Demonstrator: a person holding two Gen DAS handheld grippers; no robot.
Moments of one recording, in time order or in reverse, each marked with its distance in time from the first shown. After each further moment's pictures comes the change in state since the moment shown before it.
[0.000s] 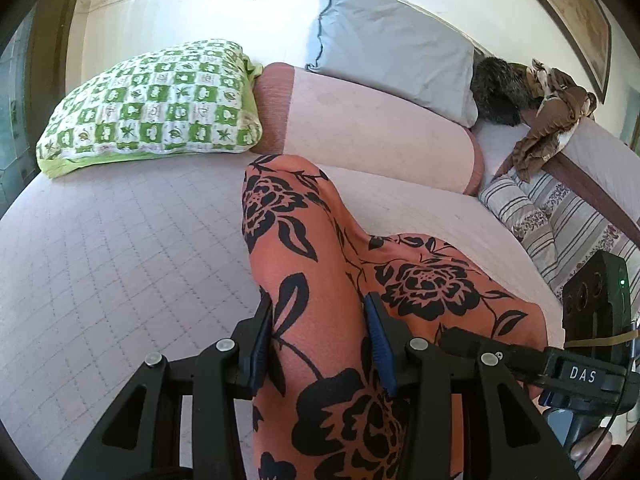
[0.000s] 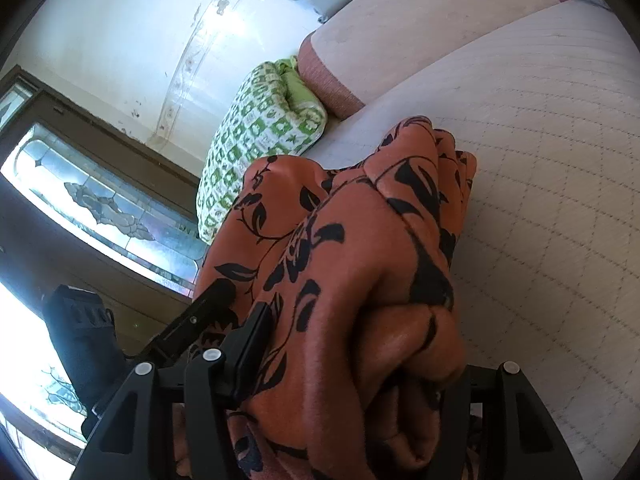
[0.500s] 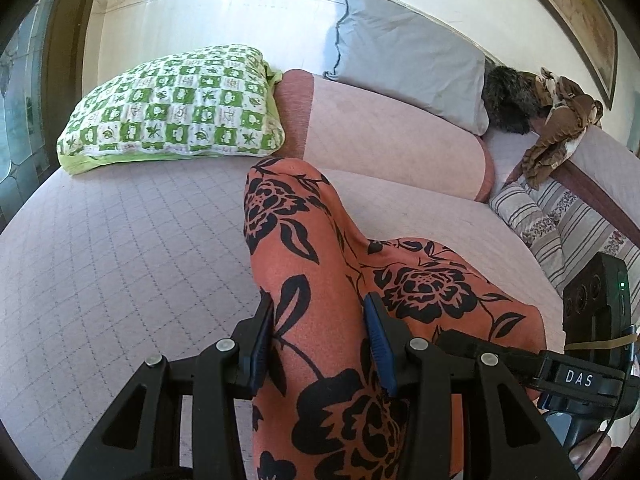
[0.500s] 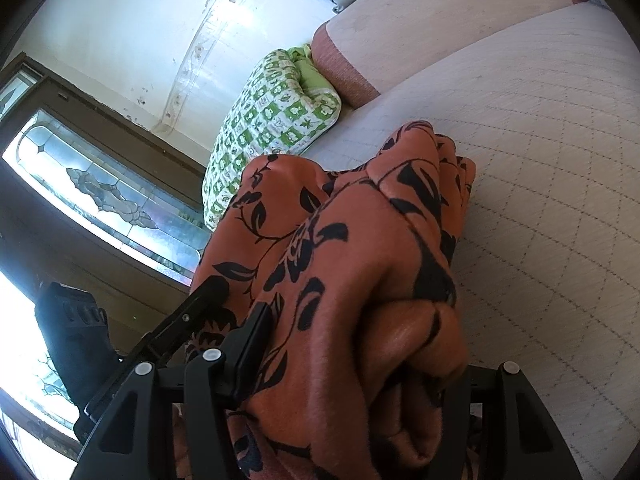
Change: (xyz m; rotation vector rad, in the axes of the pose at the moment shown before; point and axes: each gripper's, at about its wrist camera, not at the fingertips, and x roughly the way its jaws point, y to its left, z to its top) left arm -0.016 0.010 -0.003 -0.025 -0.020 0.044; right arm 0.024 0.021 -0.010 -0.023 0.012 0.008
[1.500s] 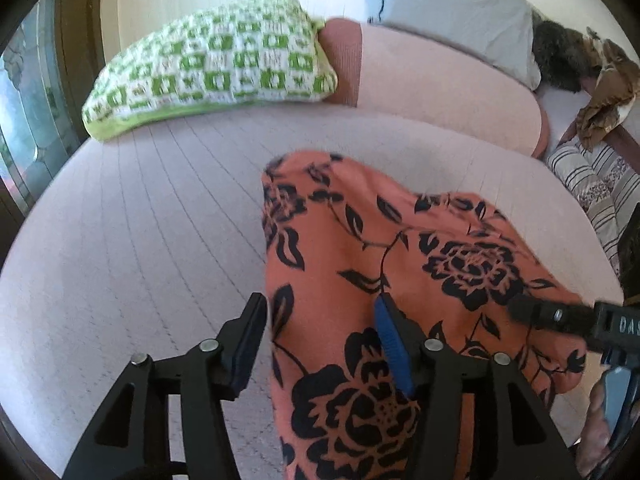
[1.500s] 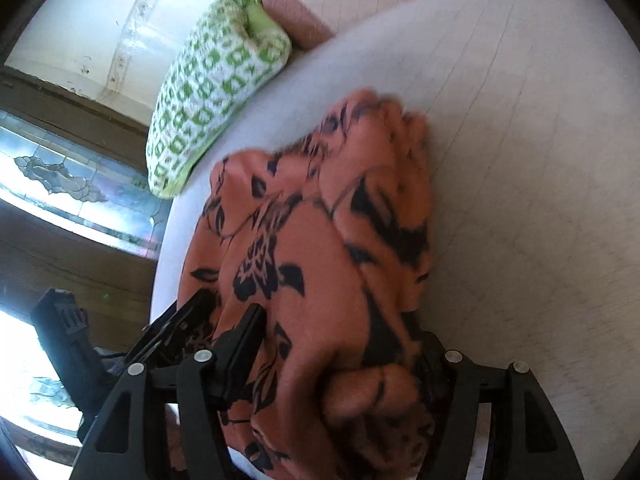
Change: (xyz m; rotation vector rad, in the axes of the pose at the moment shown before) left arm 0.028 0.009 -0.007 0.012 0.158 0.197; right arm 0.036 -0.020 0.017 0.037 0.151 -0.180
